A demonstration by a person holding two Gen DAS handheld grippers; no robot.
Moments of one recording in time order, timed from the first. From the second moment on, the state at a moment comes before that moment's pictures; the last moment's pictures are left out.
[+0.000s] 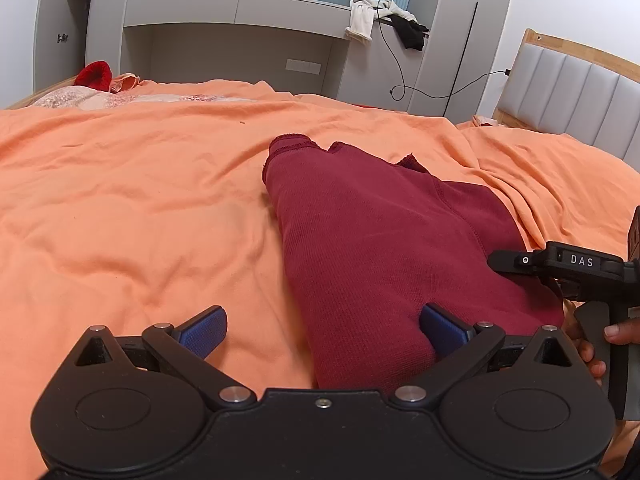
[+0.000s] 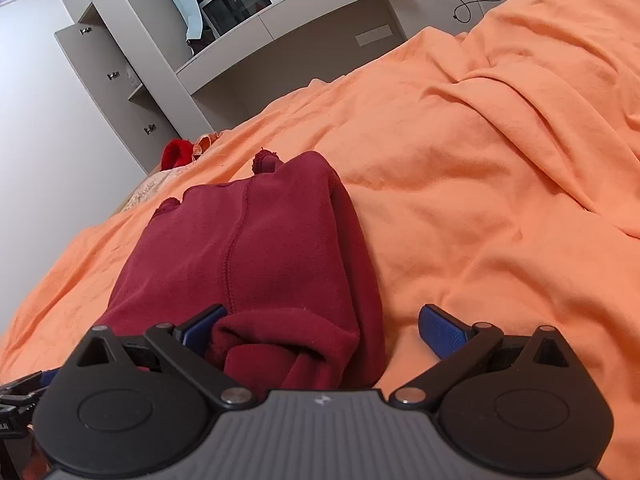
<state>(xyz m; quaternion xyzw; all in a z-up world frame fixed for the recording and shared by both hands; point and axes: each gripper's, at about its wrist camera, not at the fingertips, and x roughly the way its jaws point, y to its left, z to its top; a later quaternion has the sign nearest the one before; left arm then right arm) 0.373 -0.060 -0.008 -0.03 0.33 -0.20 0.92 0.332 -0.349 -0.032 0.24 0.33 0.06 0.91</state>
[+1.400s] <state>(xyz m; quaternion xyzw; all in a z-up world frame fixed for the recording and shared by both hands) 0.384 -0.053 0.004 -0.07 0.30 -0.20 0.93 0.312 -0.324 -0.018 0.17 0.27 0.06 0.95</state>
